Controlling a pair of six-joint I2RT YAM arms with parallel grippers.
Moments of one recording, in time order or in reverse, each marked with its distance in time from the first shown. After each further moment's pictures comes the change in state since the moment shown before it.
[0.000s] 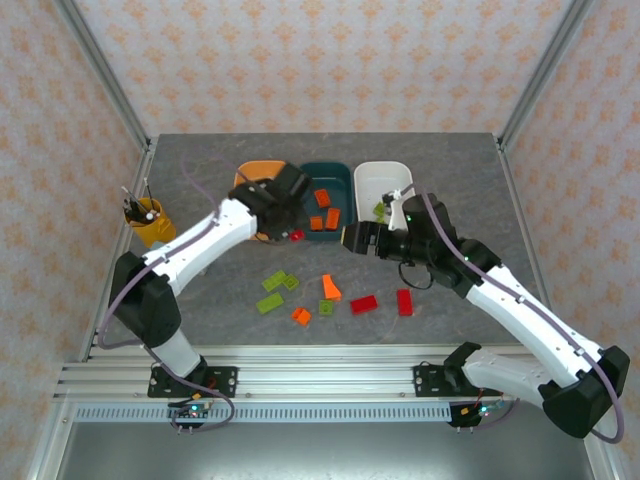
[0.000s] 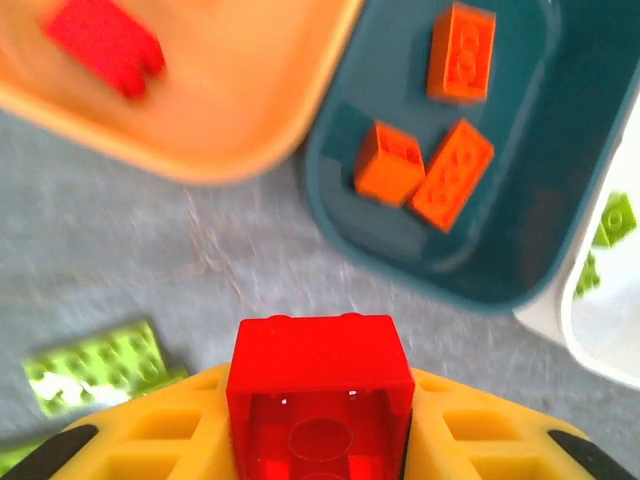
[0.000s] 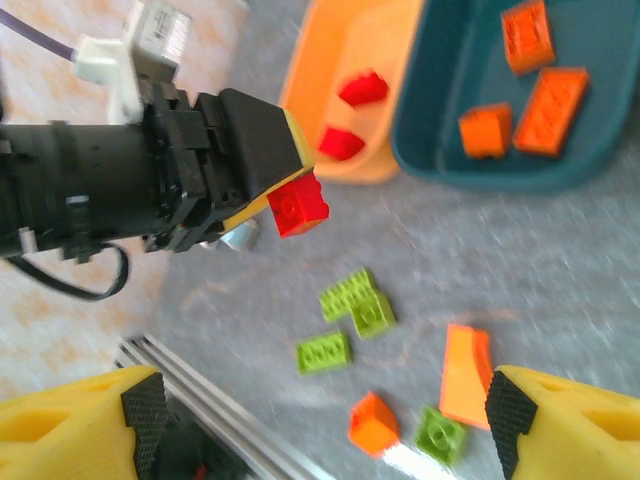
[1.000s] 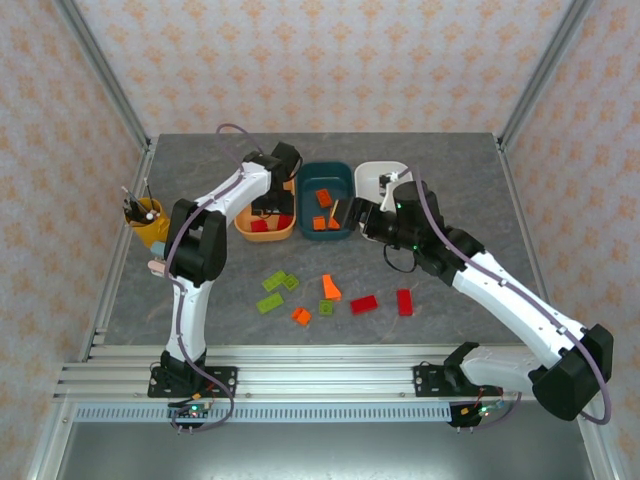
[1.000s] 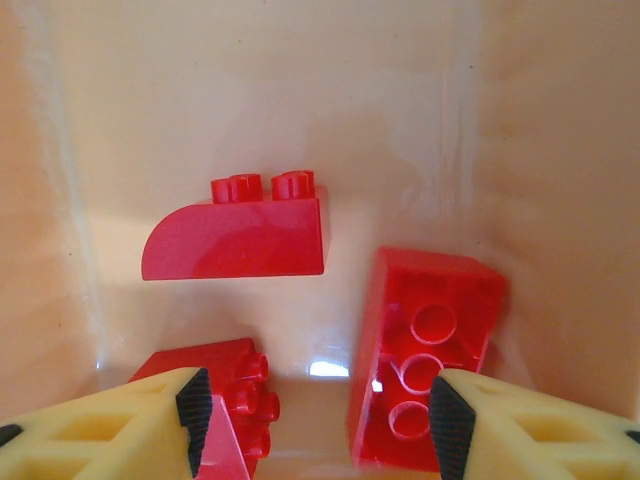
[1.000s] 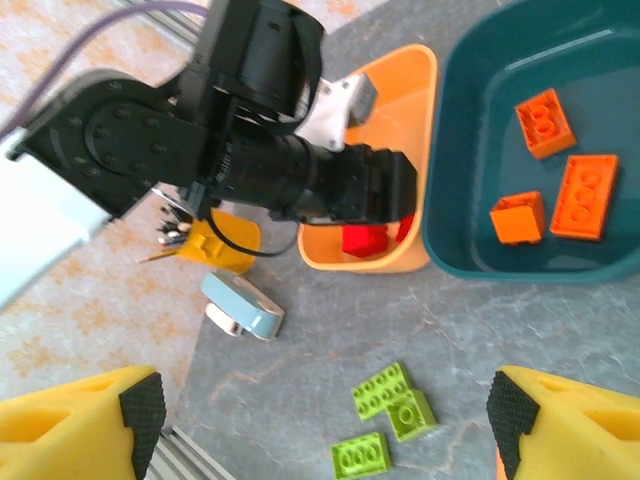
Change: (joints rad) left arm 0.201 0.520 0.350 -0.097 -0.007 0.626; right arm 0.000 0.116 0.037 0.143 0.080 0.081
